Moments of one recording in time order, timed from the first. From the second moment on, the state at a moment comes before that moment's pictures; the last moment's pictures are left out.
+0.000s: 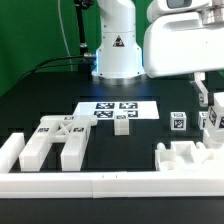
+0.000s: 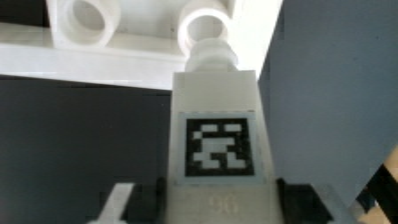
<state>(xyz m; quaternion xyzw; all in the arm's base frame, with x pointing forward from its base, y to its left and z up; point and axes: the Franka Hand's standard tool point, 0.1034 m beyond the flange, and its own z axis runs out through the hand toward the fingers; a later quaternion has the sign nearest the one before) 0.657 0.122 0.128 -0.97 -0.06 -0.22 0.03</state>
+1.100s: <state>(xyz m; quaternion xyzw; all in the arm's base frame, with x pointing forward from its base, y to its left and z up) 0.645 0.114 0.101 -0.97 -0.10 -0.22 0.02</state>
